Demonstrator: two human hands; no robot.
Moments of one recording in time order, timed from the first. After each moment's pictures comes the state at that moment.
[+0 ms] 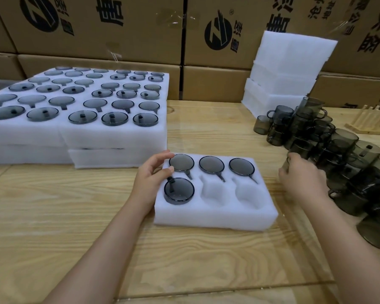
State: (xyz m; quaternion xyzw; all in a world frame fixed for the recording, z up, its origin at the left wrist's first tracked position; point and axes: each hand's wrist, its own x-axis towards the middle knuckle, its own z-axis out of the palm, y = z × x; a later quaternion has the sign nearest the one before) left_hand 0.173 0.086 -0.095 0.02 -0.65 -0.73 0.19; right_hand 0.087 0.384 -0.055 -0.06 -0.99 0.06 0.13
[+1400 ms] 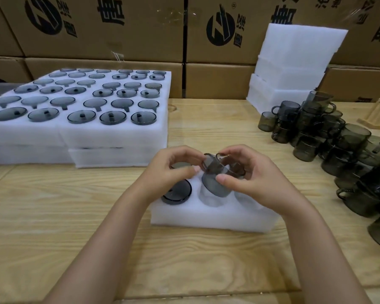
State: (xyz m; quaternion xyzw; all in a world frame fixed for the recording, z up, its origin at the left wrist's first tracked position) left_hand 0.184 0.111 -0.040 -0.13 -0.79 -0.59 0.10; right_hand 0.142 0.319 -0.032 0.29 -0.79 0.54 -0.05
